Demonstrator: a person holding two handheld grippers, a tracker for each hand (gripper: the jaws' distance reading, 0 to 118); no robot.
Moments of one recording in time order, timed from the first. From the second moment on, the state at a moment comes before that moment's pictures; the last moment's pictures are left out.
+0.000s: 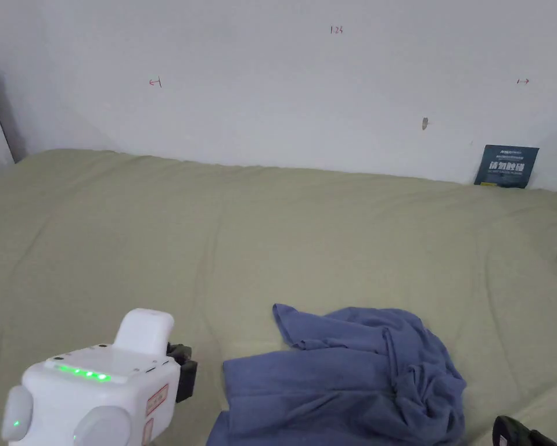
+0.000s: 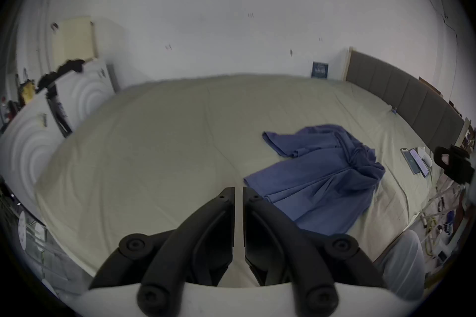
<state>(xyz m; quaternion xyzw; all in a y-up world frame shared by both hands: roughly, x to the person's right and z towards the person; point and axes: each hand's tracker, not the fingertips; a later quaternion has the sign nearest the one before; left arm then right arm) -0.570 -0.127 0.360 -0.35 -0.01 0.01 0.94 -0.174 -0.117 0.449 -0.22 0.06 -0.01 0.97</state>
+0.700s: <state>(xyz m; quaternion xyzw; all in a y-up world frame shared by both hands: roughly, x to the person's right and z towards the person) -0.531 -0.217 0.236 -0.49 -0.03 -0.02 0.87 -0.142 -0.160 0.426 -0.31 0.03 -0.03 0.95</state>
